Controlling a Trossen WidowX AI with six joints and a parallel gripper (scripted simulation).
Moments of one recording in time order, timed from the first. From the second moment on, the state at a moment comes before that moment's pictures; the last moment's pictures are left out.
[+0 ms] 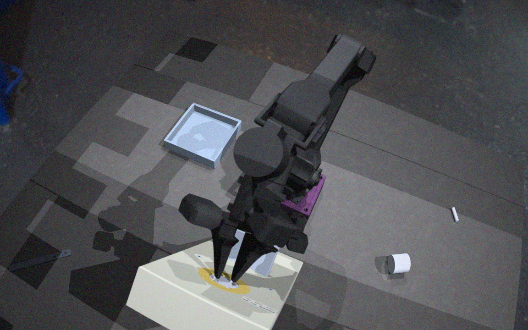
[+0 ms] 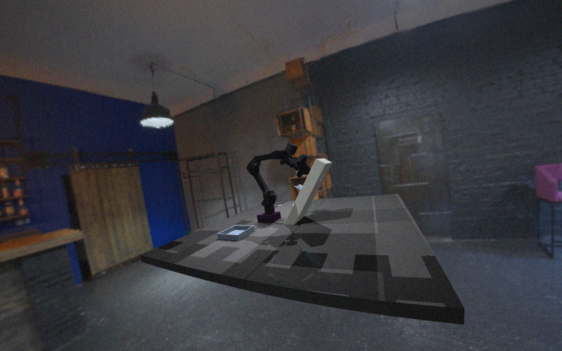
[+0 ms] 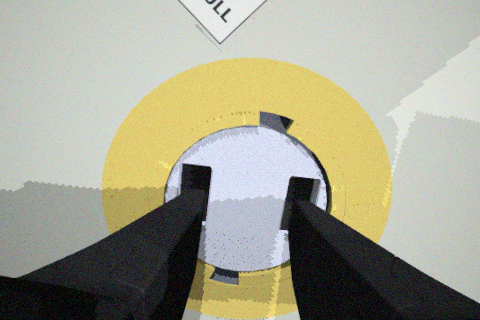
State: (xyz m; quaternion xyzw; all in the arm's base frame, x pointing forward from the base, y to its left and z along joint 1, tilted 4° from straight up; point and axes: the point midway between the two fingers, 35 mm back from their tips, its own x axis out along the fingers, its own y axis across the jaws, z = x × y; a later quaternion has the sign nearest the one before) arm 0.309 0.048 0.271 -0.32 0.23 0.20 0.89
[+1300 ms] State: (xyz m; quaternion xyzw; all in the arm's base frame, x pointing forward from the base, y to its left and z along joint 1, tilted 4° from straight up) arm 0.314 0.050 0.270 -0.33 0.23 0.20 0.90
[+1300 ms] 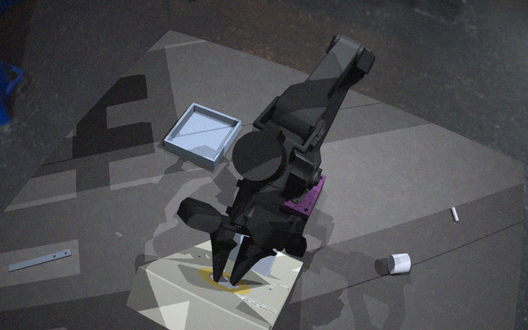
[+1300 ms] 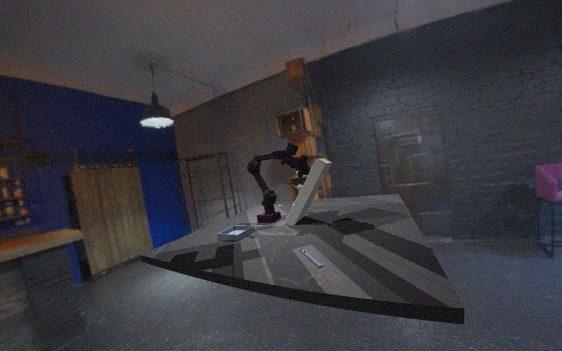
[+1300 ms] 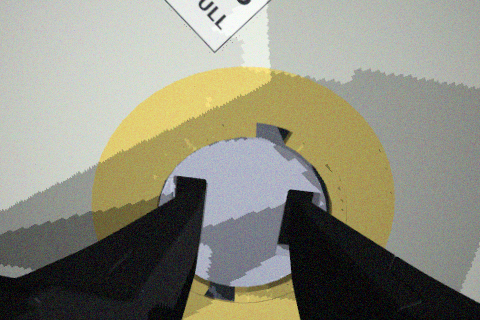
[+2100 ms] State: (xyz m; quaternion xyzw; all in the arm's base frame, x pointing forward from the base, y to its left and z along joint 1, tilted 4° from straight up) arm 0.319 0.051 0.266 -0.33 0.23 0.20 0.90
